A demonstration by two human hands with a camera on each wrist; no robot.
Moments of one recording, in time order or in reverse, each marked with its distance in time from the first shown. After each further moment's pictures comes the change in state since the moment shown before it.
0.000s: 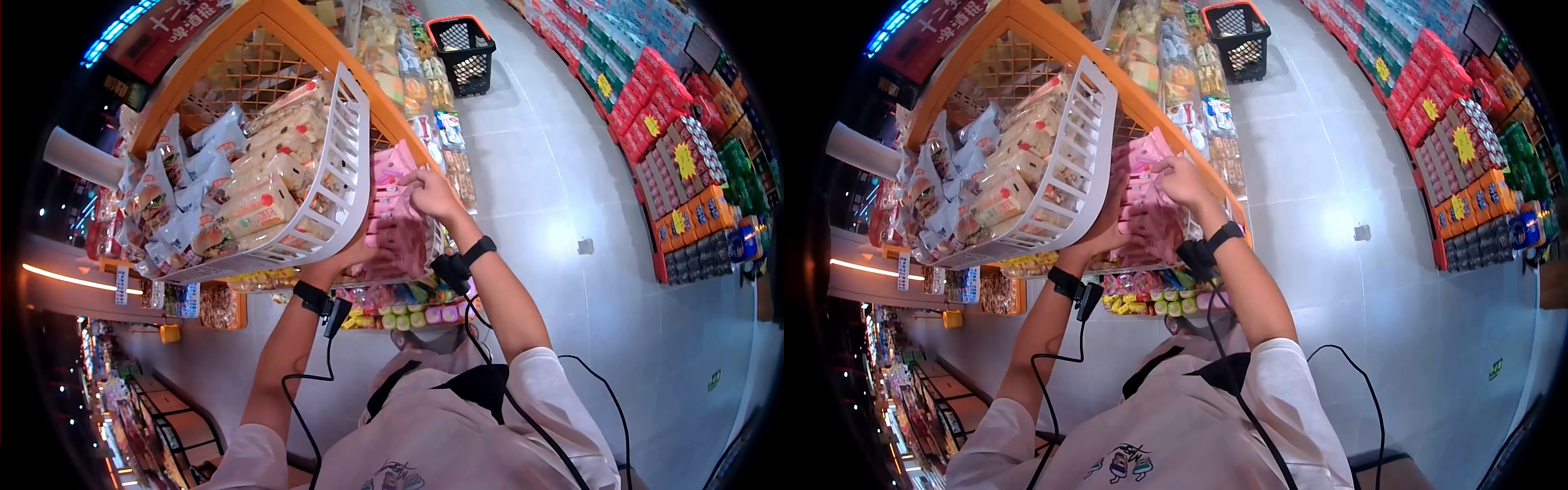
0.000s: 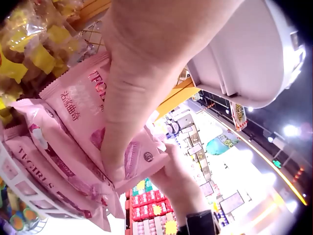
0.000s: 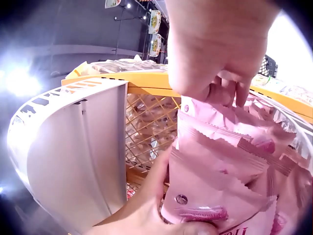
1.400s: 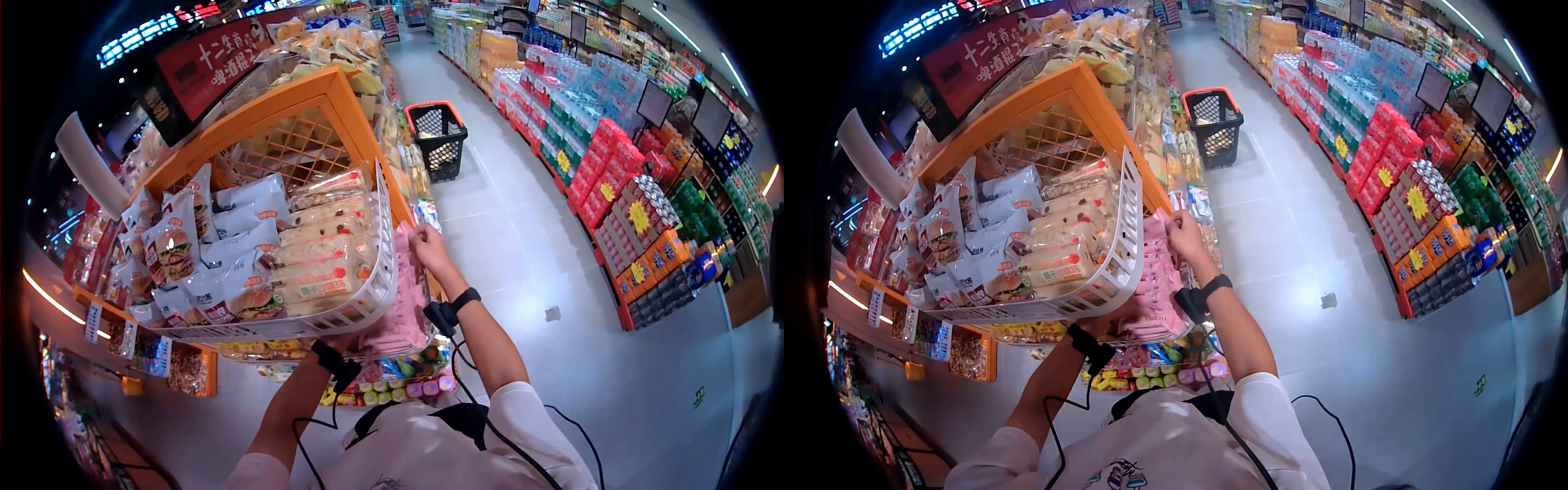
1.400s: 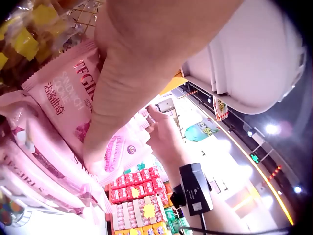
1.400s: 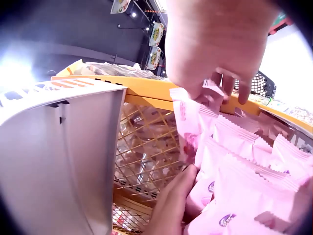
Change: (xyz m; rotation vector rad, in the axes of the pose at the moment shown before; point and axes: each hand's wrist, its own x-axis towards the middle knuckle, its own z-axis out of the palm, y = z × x) left_hand -0.029 -0.018 -0.014 -0.472 0.030 0.130; right_hand 0.051 -0.021 0.004 -0.018 0.295 -0.051
